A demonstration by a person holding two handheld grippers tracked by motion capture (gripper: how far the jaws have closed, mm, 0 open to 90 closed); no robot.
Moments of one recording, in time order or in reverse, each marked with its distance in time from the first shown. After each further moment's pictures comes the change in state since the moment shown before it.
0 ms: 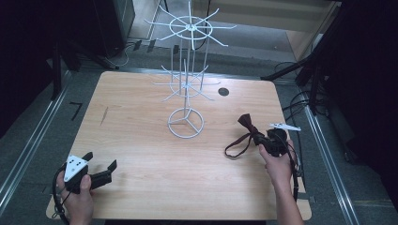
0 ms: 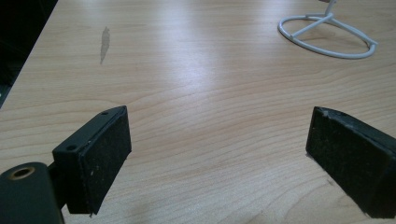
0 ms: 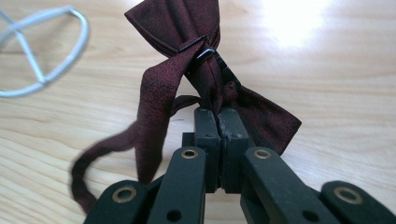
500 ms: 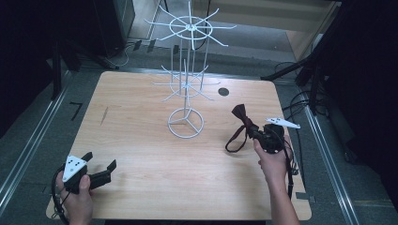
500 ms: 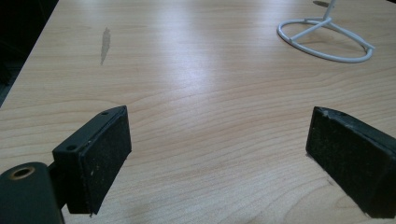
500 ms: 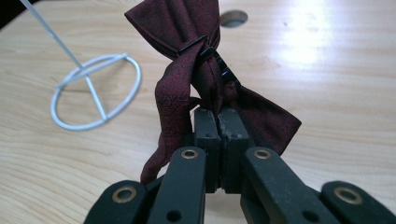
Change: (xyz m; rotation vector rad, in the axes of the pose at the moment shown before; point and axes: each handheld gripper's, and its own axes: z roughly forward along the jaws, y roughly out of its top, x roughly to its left) left arm 0.001 0.000 -0.001 -0.011 -0.005 -0.018; right arm 0.035 0.019 -0.021 -0.122 0.056 -0.026
